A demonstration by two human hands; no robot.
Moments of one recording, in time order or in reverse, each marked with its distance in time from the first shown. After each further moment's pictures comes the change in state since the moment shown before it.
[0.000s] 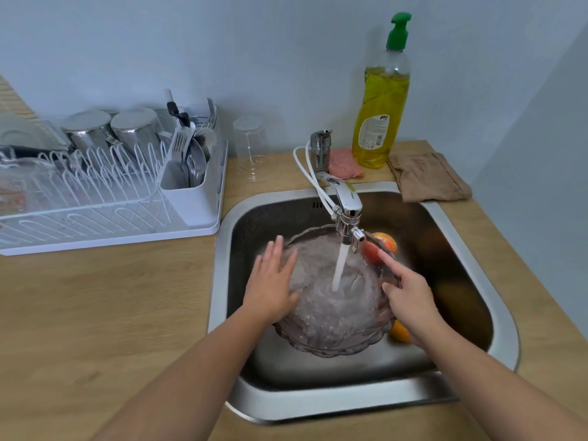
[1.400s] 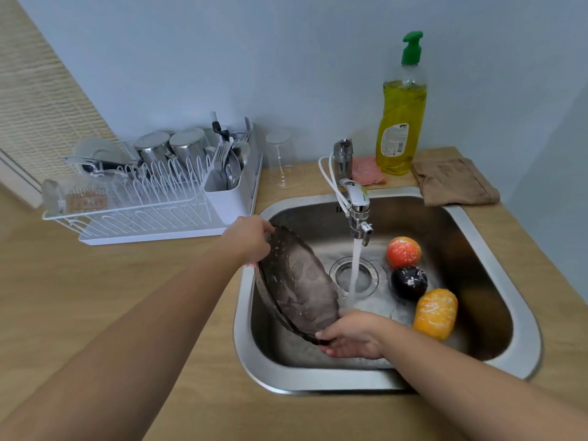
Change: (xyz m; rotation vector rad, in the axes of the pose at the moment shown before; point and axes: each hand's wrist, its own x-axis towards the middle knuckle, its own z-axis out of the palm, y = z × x) left_hand -0.037 -0.012 -0.140 -0.106 0.043 -0.339; right_hand -0.031 0.006 0.083 0.121 -0.837 0.603
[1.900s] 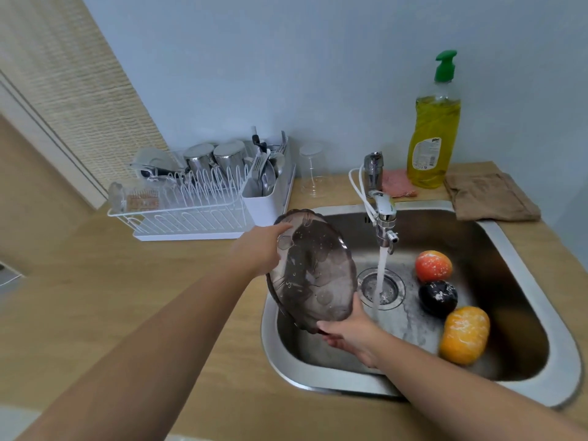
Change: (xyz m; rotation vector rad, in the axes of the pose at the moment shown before) left_hand -0.034 -0.019 -0.009 0.119 0.083 0.026; right_hand 0.006 -0.001 0.040 0.101 0.190 -0.346
